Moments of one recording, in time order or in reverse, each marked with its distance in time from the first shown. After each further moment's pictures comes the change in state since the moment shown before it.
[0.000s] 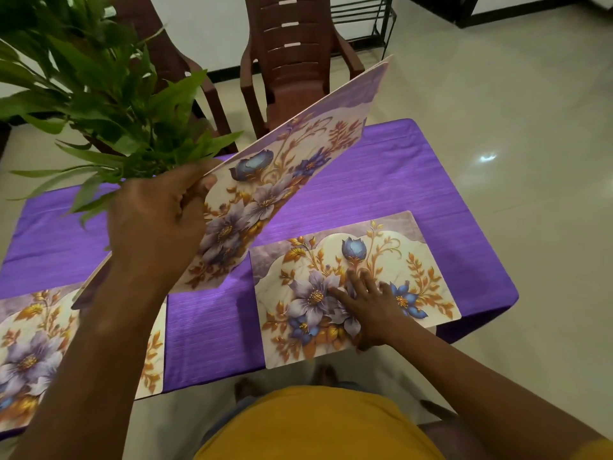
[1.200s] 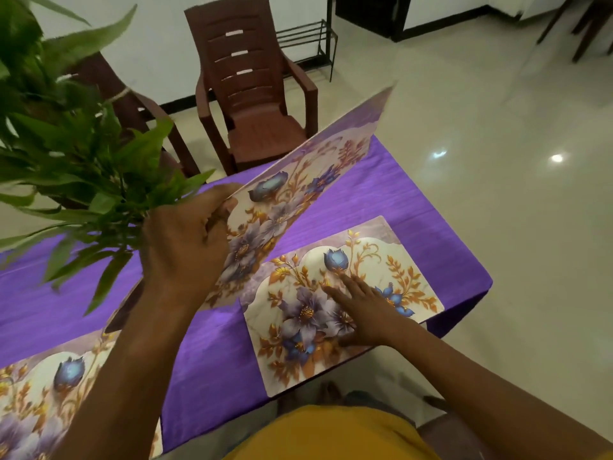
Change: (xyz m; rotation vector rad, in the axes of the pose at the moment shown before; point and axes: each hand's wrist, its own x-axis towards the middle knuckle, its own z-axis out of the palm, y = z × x) left_hand 0.033 0.018 0.033 -0.171 -0.112 0.072; right_hand -0.005 0.007 -0.020 0.372 0.161 0.054
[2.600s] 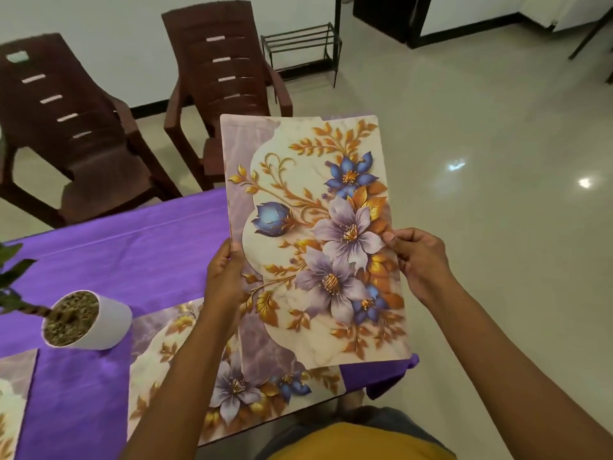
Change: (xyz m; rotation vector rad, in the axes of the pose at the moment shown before) left_hand 0.060 0.137 0.268 -0.960 0.022 -0.933; right_hand -0.004 0.290 -0.203 1.715 0.591 0.377
